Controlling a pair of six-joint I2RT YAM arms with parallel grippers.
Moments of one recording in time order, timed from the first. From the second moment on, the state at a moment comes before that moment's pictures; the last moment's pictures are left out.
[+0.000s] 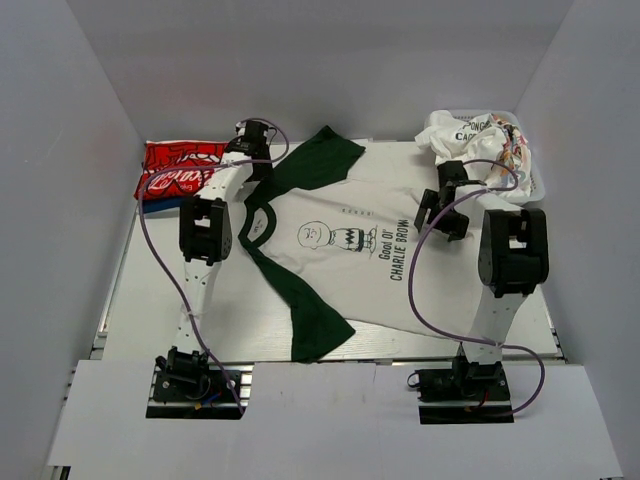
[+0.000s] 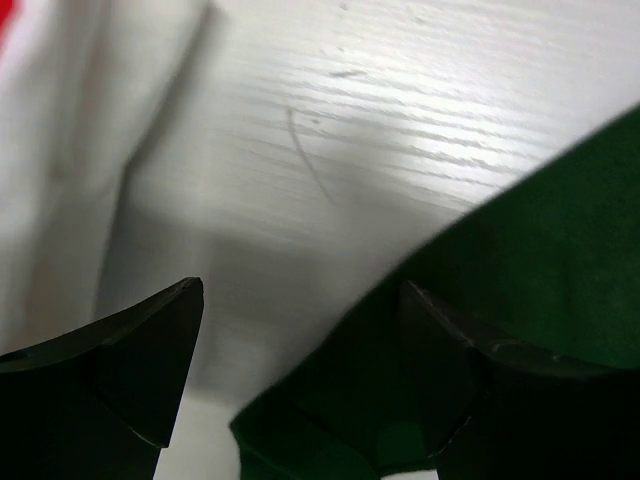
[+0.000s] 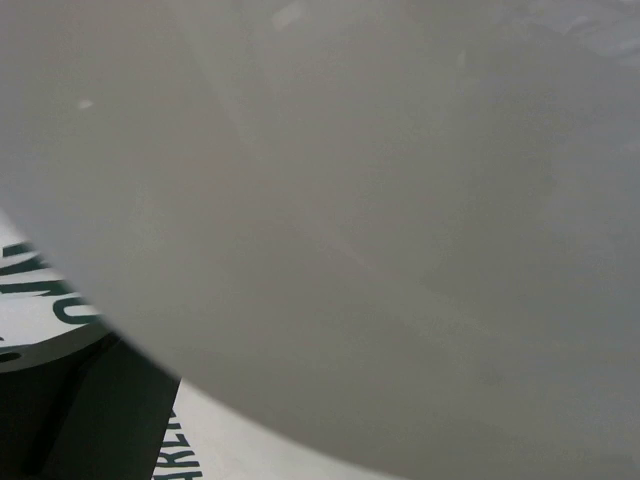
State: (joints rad) left arm -0.22 2.56 2.32 -0.72 -0.37 -0.32; right arm 0.07 1.95 1.32 -0.57 0.11 0.36
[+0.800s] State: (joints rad) left arm -0.52 1.51 1.25 -0.55 0.09 -0.51; right arm 0.33 1.49 0.94 -0.38 -0.01 0.35
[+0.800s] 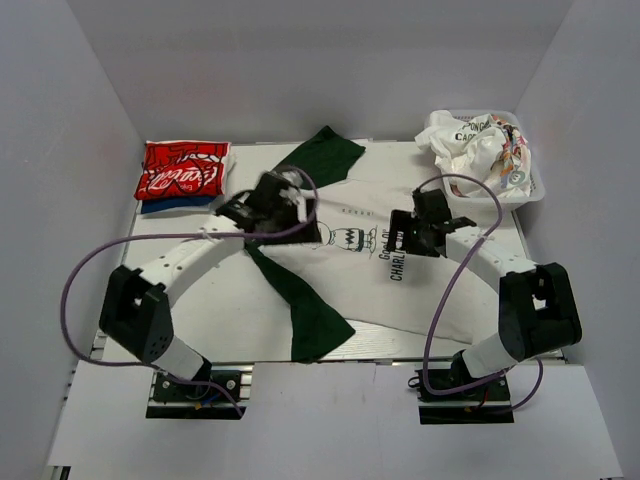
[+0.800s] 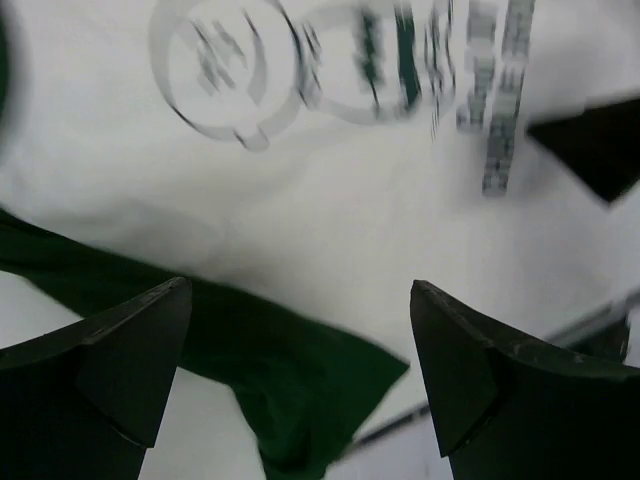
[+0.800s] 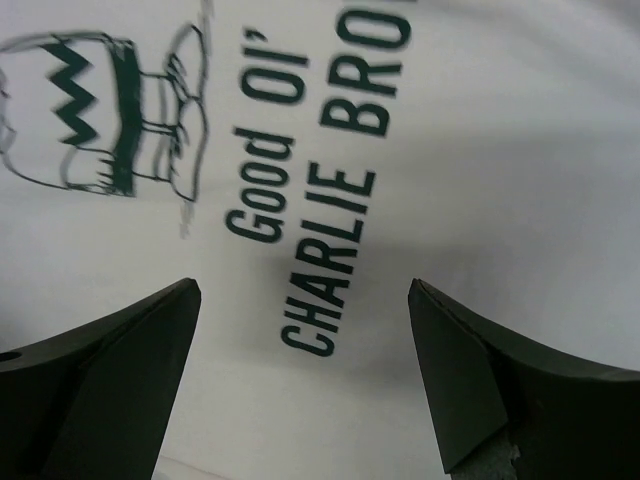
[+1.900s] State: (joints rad) left arm -1.12 1.98 1.37 -0.76 -0.01 -0.63; right arm 0.28 1.48 0.74 -0.29 0.10 0.50
